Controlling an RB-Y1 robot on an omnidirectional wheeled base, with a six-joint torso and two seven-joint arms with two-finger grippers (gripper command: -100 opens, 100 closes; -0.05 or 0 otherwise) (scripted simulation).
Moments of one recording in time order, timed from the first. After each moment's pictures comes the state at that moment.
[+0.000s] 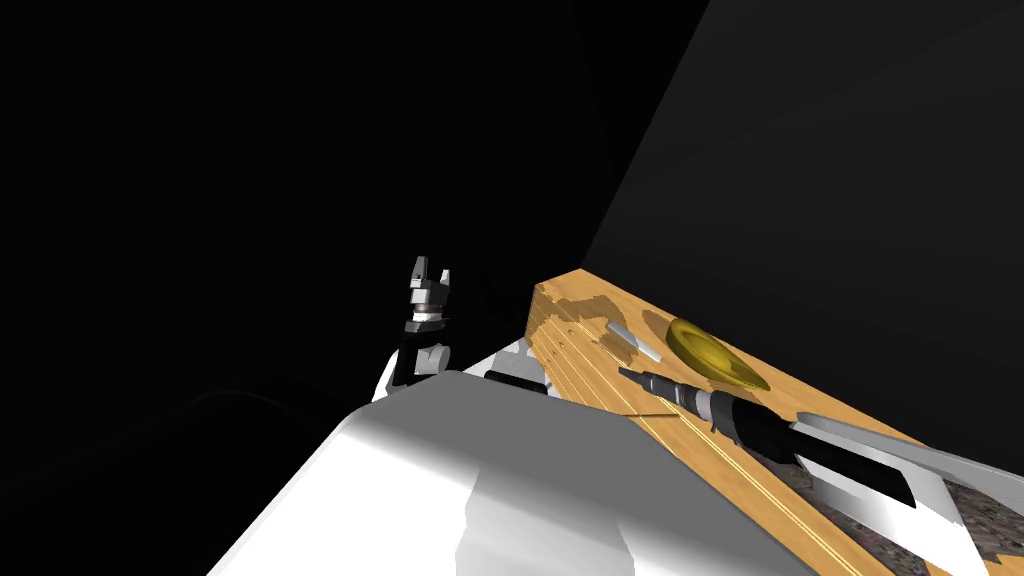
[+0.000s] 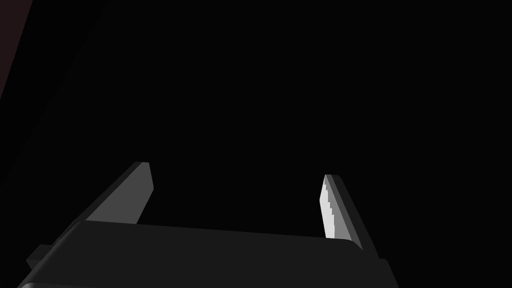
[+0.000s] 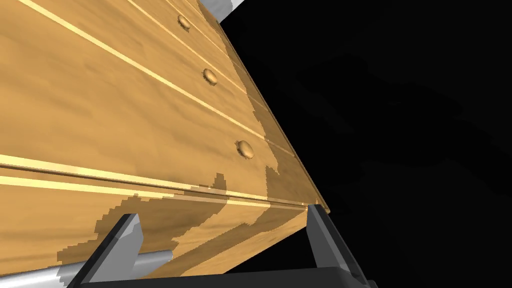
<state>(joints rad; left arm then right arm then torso) 0.53 0.00 0.07 -2.38 -0.03 -0.38 0.14 0.91 -1.87 0.11 -1.92 -0.40 -0.32 0.17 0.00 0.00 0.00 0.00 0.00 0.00</state>
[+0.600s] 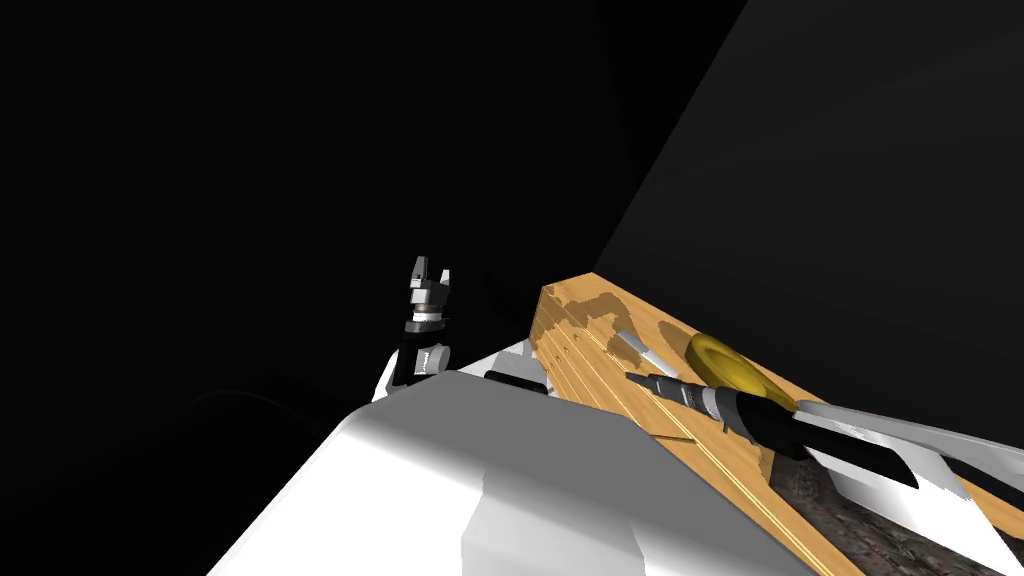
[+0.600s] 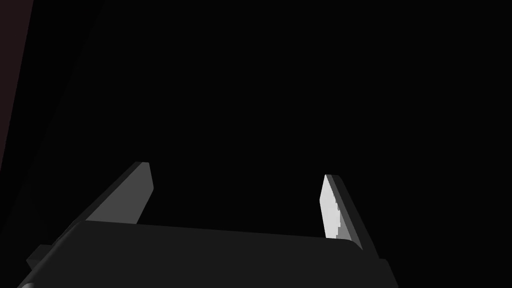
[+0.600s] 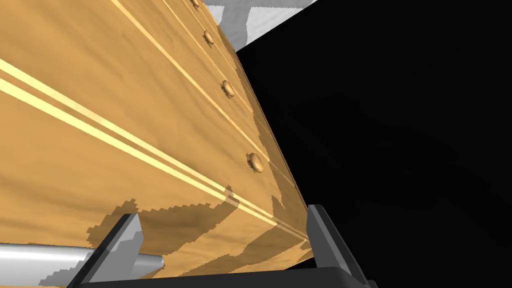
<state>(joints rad) 0.53 0.00 0.07 -2.38 -0.03 -0.38 0.14 0.91 -2.02 0.16 -1.88 -0.43 -0.32 0.19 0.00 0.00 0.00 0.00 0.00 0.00</state>
